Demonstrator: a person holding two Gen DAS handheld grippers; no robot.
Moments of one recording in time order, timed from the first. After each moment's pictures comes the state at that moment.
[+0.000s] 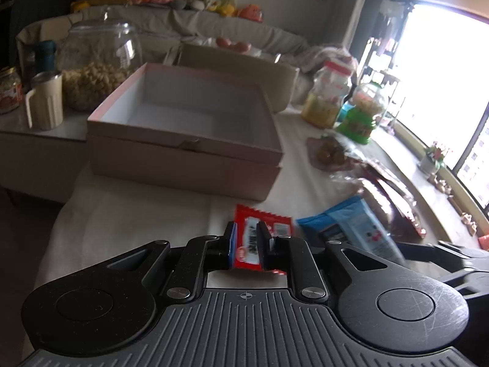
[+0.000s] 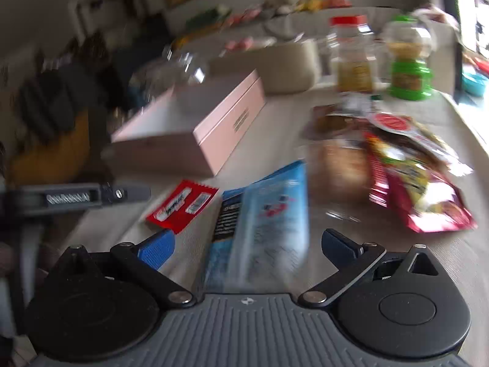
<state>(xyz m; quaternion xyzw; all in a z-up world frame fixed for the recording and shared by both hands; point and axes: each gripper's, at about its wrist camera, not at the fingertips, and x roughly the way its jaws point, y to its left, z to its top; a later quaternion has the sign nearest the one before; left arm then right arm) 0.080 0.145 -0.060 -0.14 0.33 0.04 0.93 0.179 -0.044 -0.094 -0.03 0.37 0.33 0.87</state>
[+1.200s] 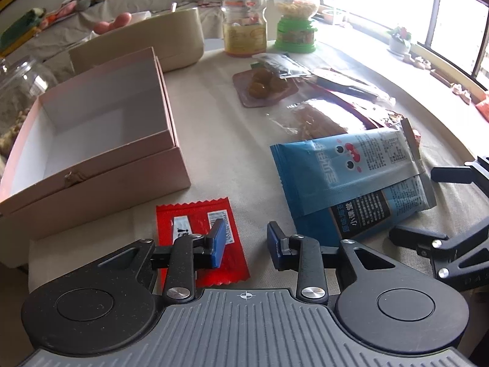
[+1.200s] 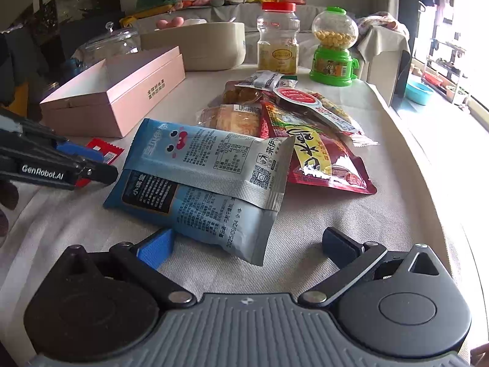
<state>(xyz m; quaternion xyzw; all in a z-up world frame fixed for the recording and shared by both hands) 0.140 0.072 -0.070 0.06 0.43 -0.05 0.90 0.166 -0.114 -0.106 -0.09 0.36 0.22 0.90</state>
